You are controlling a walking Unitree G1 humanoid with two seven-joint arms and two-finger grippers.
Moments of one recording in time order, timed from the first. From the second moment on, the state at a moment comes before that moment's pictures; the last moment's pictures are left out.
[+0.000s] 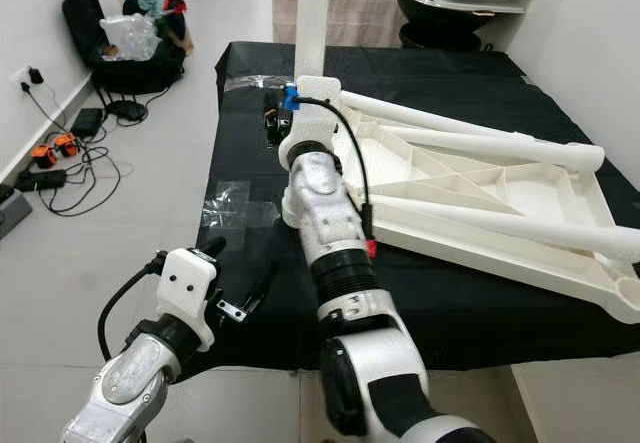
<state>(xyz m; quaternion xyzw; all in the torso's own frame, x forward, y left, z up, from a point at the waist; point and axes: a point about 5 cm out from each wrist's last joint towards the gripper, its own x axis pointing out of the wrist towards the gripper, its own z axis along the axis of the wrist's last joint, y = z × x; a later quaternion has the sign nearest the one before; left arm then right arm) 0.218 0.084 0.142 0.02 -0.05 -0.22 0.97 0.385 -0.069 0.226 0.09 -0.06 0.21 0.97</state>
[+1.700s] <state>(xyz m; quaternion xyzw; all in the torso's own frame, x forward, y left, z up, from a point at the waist) 0.218 0.082 0.143 0.02 -0.04 -0.22 0.97 0.391 -0.055 0.221 0.08 -0.05 0.02 1.00</state>
